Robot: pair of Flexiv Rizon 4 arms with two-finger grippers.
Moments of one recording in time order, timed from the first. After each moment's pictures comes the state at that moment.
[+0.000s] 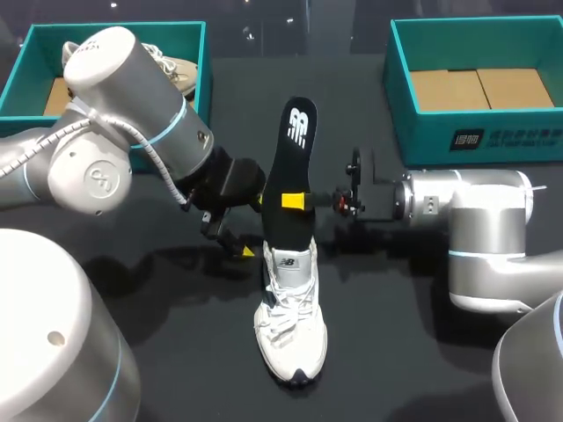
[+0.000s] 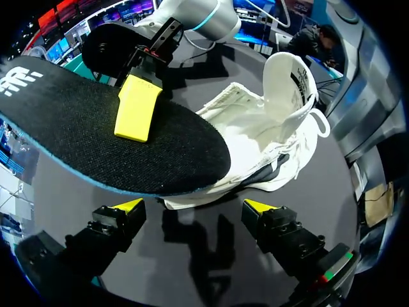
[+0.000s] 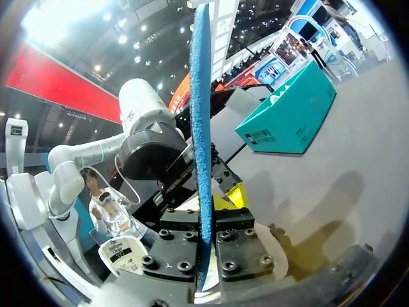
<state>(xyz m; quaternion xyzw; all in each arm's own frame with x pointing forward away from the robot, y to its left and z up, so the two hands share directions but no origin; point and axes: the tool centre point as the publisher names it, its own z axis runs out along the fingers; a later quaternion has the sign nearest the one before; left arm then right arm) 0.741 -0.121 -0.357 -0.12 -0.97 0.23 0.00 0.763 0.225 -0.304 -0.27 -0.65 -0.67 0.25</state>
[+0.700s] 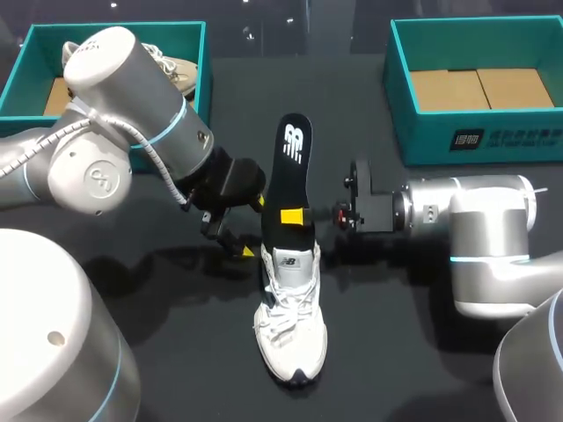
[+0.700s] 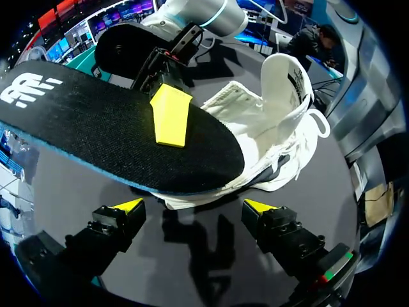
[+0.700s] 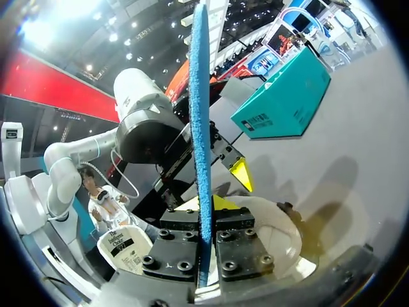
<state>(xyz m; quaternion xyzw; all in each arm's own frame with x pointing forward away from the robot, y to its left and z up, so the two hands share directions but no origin) 0.741 -0.121 -0.357 -0.12 -0.97 0.23 0.00 0.741 0.226 -0.320 -0.29 -0.67 -0.64 0.26</state>
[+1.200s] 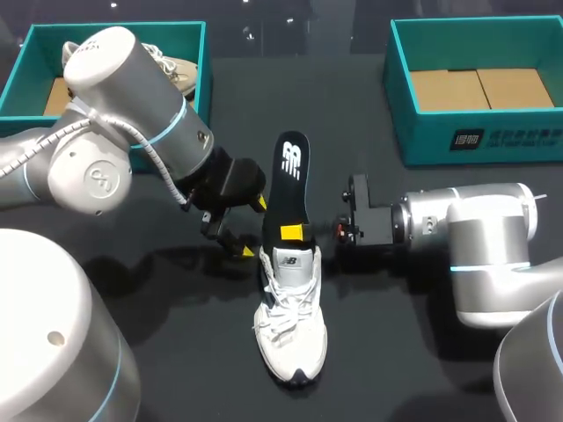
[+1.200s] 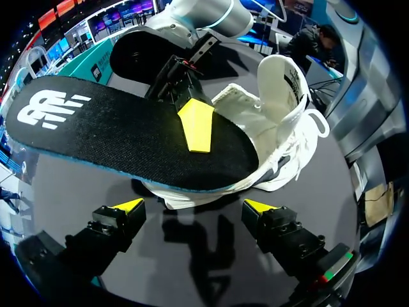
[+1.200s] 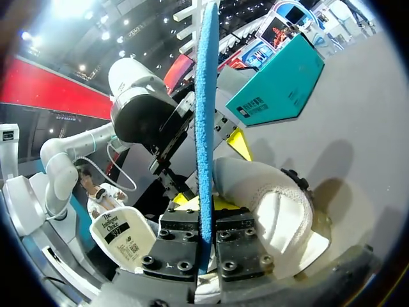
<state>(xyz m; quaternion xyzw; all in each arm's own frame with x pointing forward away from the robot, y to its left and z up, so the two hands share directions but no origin) 0.741 -0.121 -0.357 -0.12 -0.97 0.23 0.00 0.721 0.226 -0.339 -0.30 -0.68 -0.62 0.27</state>
